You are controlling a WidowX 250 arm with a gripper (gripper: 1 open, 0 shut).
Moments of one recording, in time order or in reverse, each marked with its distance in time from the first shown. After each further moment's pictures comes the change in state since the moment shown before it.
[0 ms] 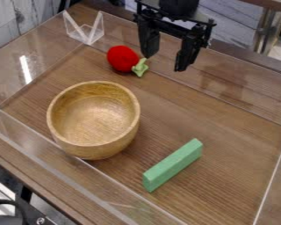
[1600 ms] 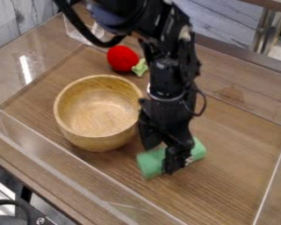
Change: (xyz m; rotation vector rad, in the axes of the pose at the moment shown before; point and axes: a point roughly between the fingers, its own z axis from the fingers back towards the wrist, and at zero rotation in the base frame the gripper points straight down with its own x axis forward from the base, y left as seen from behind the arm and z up) arm -0.057 -0.041 -0.105 -0.064 -0.051 -0.395
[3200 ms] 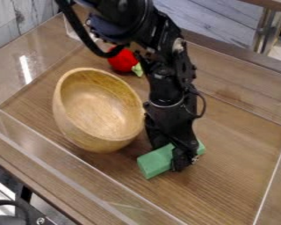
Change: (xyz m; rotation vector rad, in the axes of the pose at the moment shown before) arm 0.003 0.005 -0.014 -0.050 -0.041 0.054
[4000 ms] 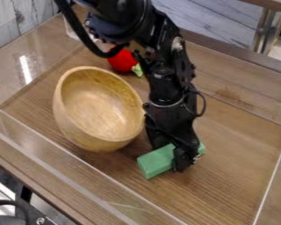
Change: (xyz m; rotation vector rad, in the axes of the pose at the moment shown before) arm -0.001 -0.002 0.000 -0.021 0.002 0.028
